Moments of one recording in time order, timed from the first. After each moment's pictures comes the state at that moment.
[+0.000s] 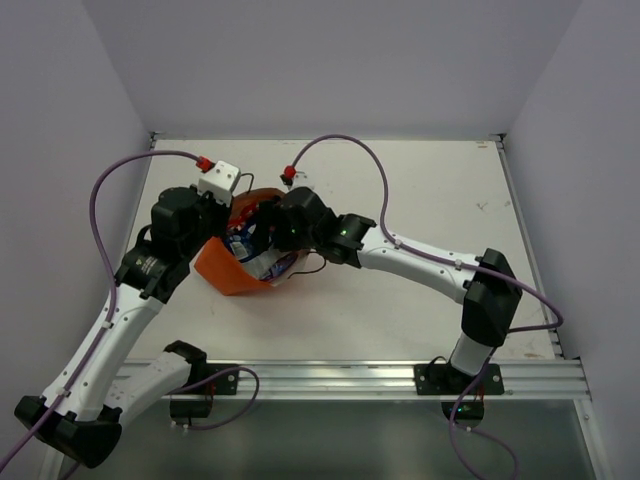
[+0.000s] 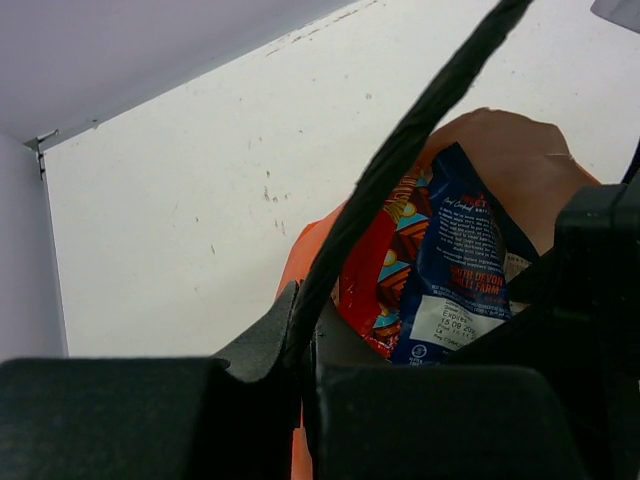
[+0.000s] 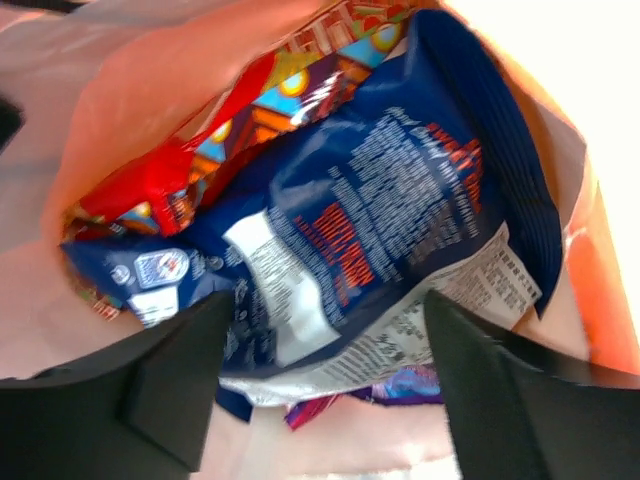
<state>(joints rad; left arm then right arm) -0.41 0.90 1.03 -0.48 -0.09 0.16 1.01 1.73 1.48 -0.33 0.14 0.78</state>
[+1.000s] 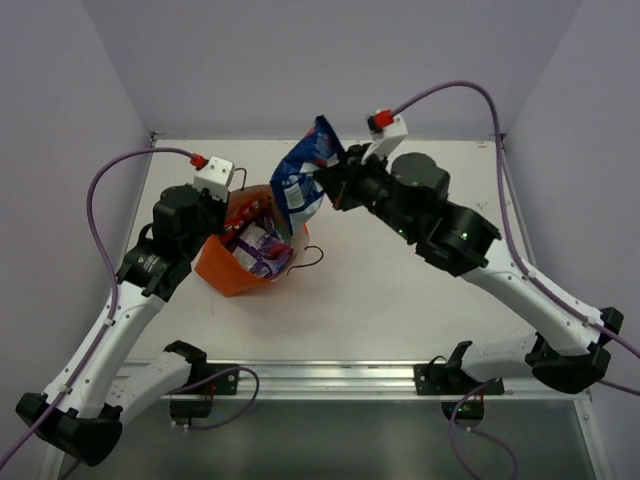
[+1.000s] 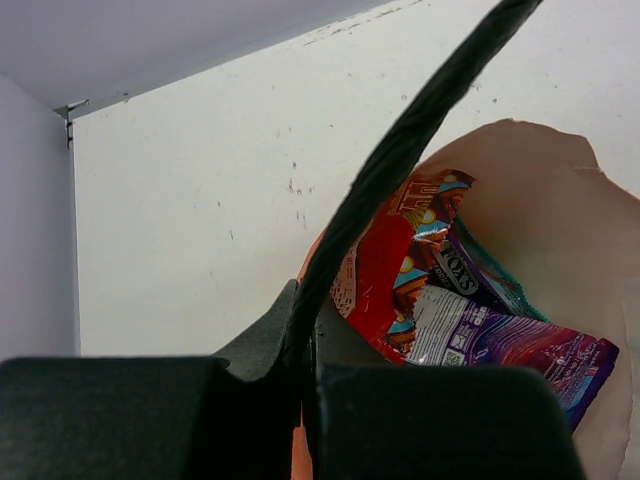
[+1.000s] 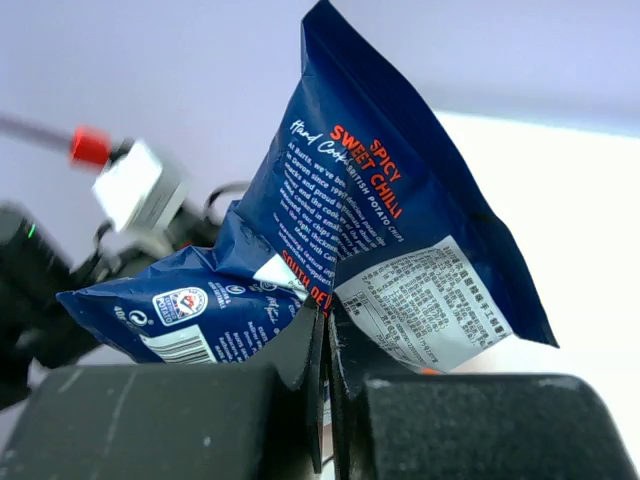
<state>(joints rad) -0.40 0.91 1.03 -0.47 -0.19 0.10 0.99 1.34 1.59 -0.38 0.24 0.48</state>
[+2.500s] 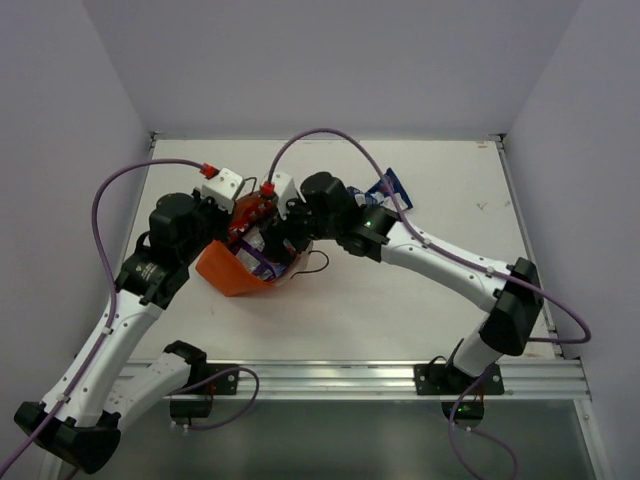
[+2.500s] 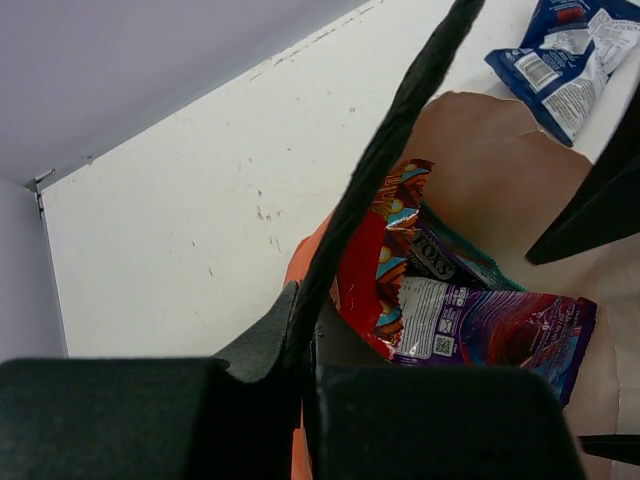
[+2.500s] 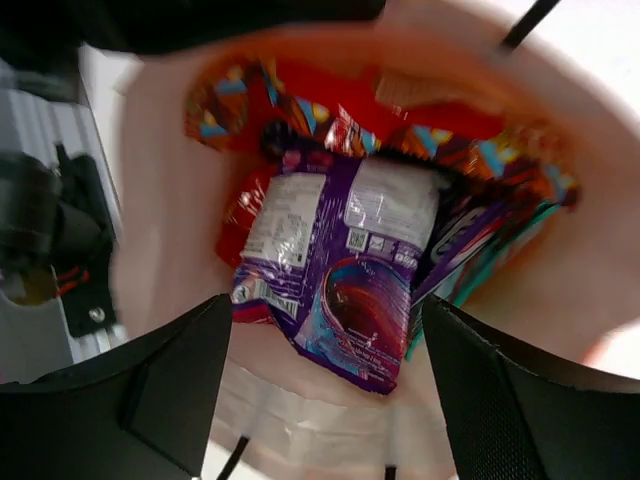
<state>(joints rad) -0.40 0.86 0.98 -0.43 -0.03 0.22 0.96 1.57 1.50 -0.38 -0.23 0.00</state>
